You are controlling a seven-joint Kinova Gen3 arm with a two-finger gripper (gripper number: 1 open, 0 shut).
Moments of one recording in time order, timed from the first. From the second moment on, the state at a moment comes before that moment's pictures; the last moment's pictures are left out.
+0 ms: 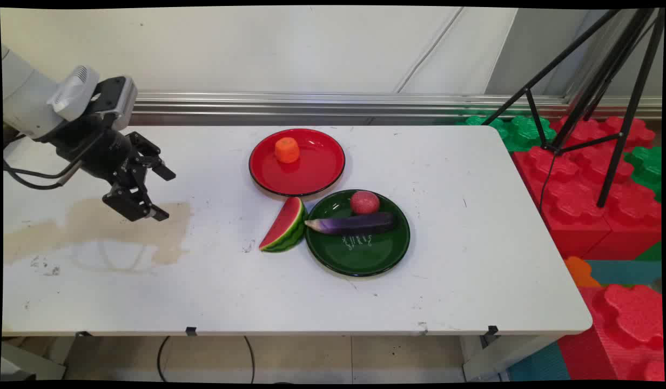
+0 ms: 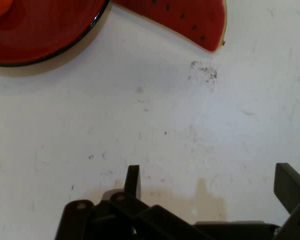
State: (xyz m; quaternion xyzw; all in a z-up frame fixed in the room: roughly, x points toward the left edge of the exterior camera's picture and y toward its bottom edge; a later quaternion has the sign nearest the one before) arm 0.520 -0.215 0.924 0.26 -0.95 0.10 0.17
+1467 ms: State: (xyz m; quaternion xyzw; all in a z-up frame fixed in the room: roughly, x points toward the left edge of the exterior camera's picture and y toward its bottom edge) arm 0.377 -0.266 0.972 0.26 -0.92 0.14 0.25
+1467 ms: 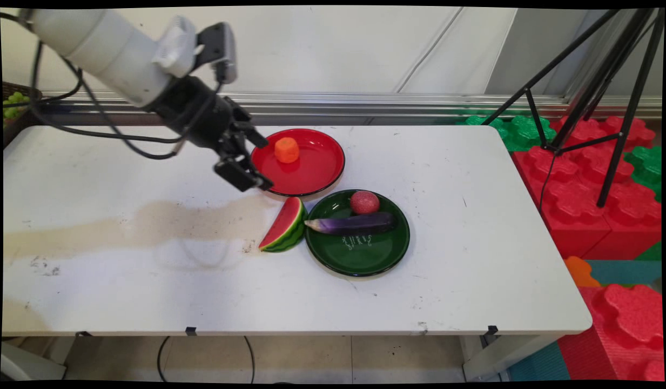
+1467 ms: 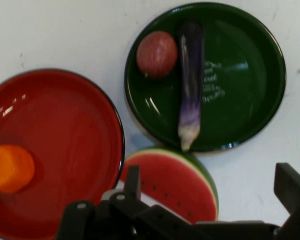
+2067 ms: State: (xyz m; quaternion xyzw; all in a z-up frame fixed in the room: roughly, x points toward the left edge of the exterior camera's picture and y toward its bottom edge) arm 0.299 -0.303 0.933 0.26 -0.93 0.13 0.21
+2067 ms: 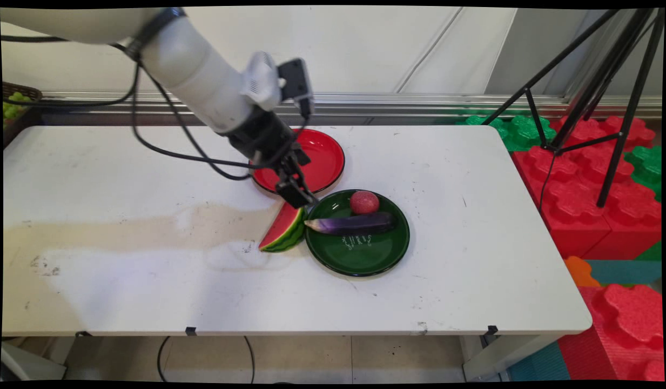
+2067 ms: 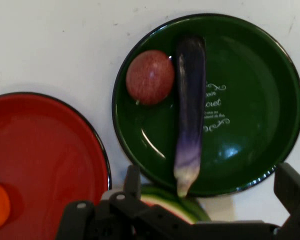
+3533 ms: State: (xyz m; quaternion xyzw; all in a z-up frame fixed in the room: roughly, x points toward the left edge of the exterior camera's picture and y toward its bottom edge) arm 0.224 -0.370 0.812 0.27 -0.94 0.10 0.19
